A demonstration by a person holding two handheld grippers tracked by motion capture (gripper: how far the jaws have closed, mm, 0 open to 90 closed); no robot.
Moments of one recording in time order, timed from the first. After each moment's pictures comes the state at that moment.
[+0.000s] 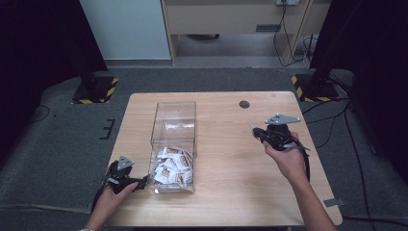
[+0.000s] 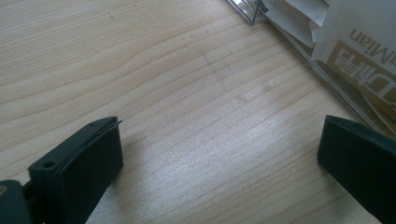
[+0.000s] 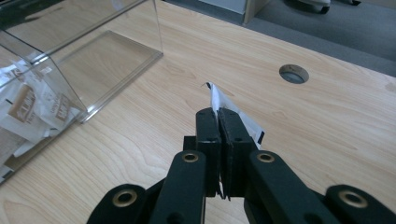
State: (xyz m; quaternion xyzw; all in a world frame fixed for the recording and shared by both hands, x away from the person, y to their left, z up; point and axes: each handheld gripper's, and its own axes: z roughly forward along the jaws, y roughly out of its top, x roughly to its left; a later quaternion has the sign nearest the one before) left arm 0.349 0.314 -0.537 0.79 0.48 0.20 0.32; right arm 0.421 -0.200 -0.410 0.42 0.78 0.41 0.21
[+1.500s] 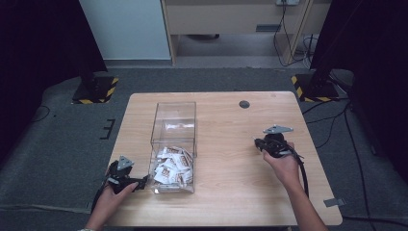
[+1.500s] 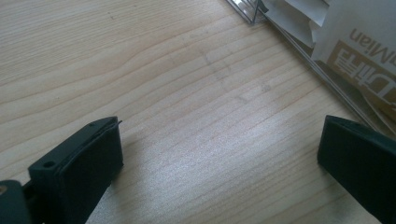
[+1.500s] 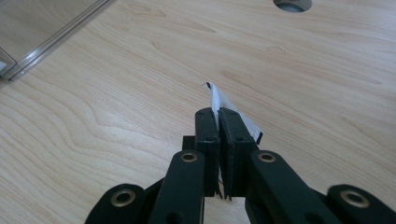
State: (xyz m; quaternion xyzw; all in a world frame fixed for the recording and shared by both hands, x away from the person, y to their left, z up) left arm 0.349 0.314 -0.537 0.79 0.48 0.20 0.32; right arm 0.438 -0.210 -0.483 0.46 0.79 0.36 0.19
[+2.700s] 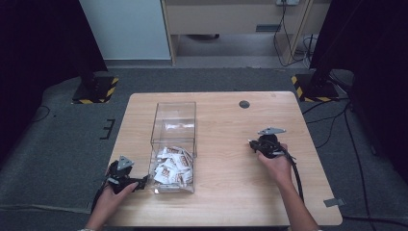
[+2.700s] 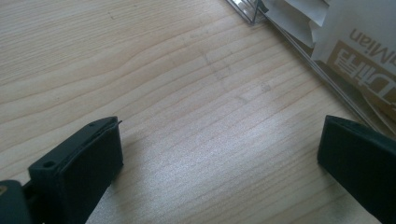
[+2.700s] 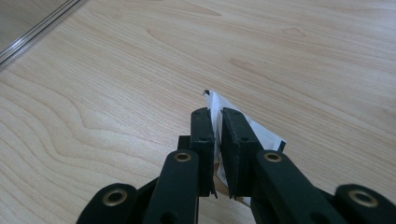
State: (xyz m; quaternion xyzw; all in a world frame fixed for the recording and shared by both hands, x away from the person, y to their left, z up) left arm 0.349 0.314 -0.537 0.79 0.48 0.20 0.32; right arm 0.450 -0.198 -0.509 0.48 0.78 0.36 0.18
